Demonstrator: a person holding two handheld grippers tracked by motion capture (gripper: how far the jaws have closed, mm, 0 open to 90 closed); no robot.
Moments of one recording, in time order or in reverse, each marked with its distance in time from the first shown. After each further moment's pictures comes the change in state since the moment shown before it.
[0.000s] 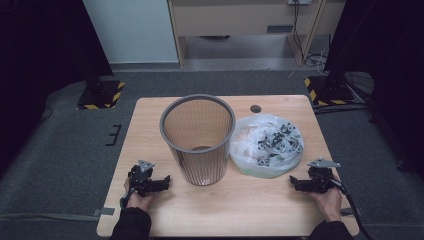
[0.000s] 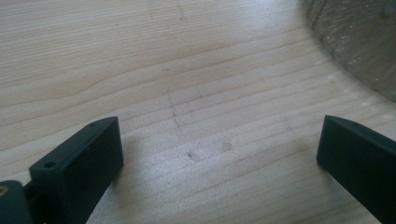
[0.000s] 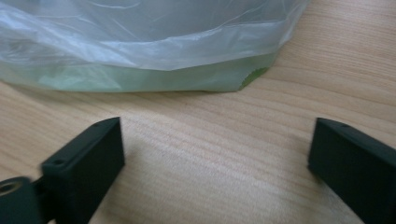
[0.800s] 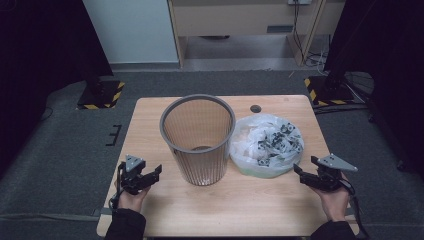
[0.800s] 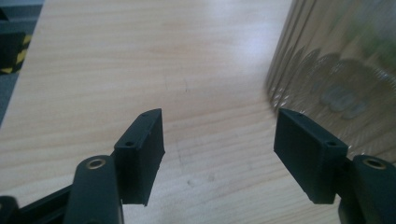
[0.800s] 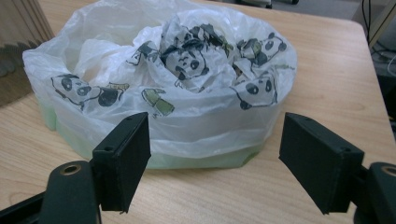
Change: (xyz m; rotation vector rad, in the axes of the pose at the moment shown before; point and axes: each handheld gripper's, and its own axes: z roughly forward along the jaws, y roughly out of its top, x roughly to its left) left arm -0.001 0.026 -0.056 -0.202 -0.009 -0.061; right arm 0.013 0.025 -0.049 -0.272 0.006 0.001
